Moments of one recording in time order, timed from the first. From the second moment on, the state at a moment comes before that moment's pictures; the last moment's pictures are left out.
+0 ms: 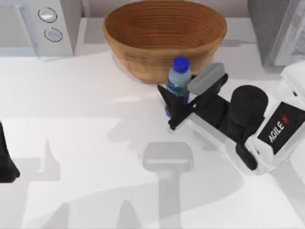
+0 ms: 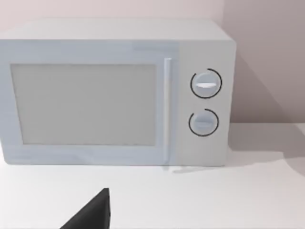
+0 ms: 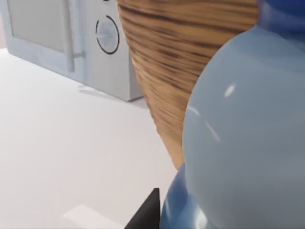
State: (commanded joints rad) left arm 0.00 0.00 0.00 0.00 0.00 0.00; right arm 0.45 2.40 0.95 1.44 -0.30 0.00
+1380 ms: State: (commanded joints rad) left arm 0.00 0.00 0.00 0.00 0.00 0.00; right arm -0.23 2.25 0.60 1.65 -0.96 -0.01
